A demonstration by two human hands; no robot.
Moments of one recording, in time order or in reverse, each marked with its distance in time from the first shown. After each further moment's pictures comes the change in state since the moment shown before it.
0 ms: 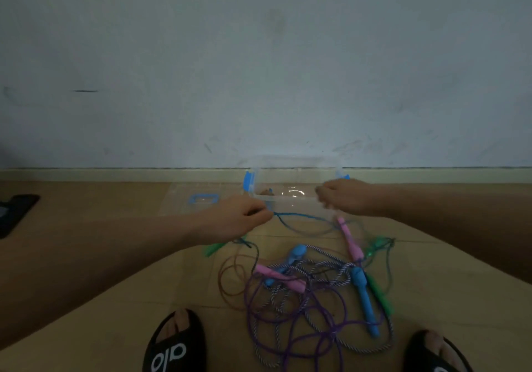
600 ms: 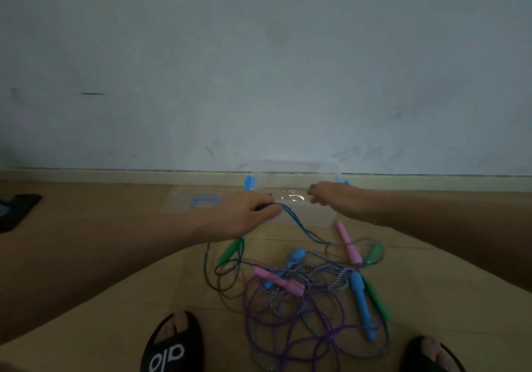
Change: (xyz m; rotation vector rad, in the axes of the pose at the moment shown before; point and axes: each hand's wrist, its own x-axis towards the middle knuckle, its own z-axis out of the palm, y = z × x) left_hand 0.001 0.020 -0.007 -0.024 0.089 0.046; right_hand -0.003 -0.020 -0.001 0.119 -0.066 0.008
